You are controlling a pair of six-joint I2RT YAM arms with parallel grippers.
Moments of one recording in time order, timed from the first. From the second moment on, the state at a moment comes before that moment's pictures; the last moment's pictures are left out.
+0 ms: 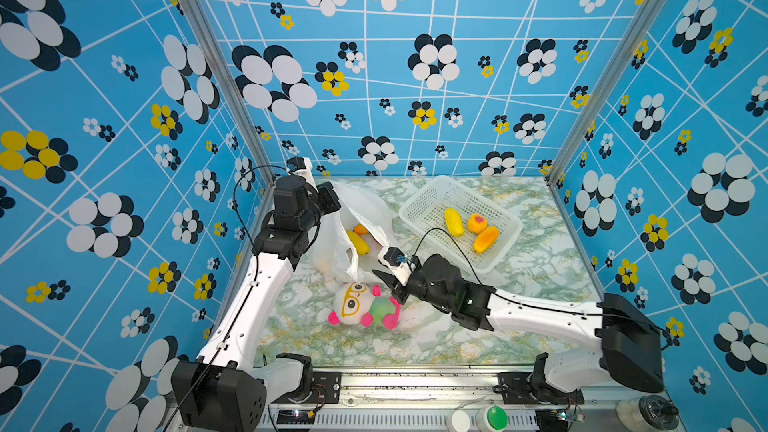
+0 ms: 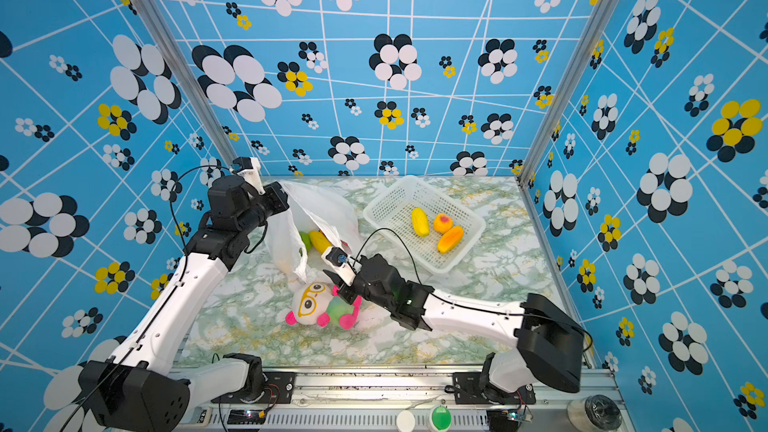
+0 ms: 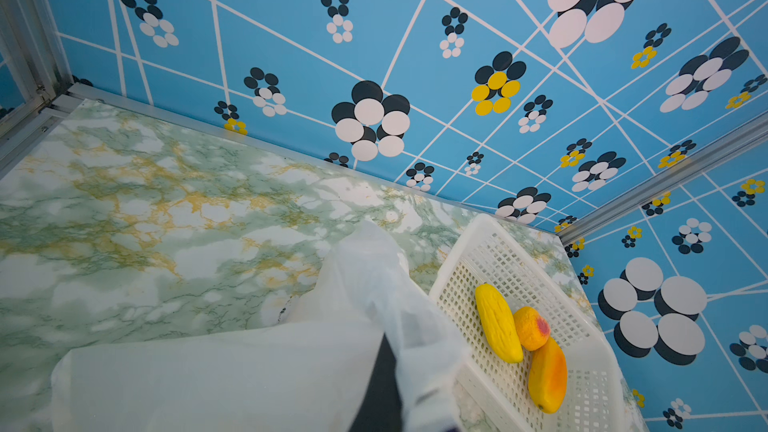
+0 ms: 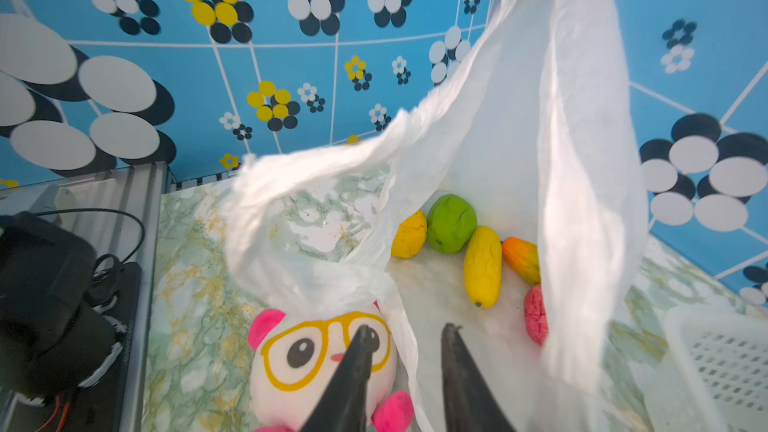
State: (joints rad) left arm -0.14 1.20 1.17 -0.25 0.14 -0.51; right arm 1.11 1.52 0.91 0.35 0.12 -0.09
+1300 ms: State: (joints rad) left arm -0.37 1.36 1.33 -0.31 0.20 -0.32; right arm 0.90 2.53 2.05 -0.31 0.52 0.47
